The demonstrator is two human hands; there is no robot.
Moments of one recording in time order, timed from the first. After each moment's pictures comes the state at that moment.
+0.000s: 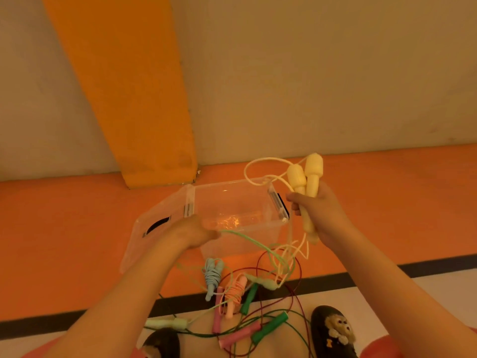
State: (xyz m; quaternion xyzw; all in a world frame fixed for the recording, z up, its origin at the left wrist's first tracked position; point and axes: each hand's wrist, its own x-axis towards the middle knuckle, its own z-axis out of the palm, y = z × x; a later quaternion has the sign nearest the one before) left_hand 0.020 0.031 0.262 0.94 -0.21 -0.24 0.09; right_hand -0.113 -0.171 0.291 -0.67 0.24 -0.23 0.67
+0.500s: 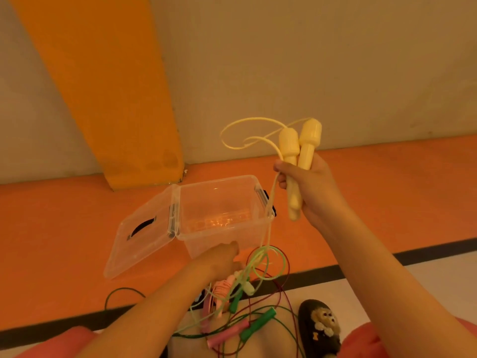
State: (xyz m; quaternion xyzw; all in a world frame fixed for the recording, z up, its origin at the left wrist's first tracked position) left_hand -0.021 -0.027 0.181 0.87 -0.38 -0.30 0.08; right_hand -0.119 -0.171 0.335 -0.61 0.17 -0.29 0.72
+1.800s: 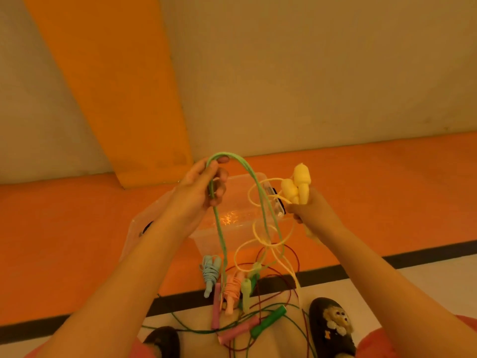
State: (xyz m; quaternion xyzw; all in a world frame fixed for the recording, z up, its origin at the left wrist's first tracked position) left_hand -0.004 -0.003 0.307 0.53 -0.23 -0.24 0.78; right_hand -0.107 -0.199 0.251 -0.77 0.29 -0.18 0.54
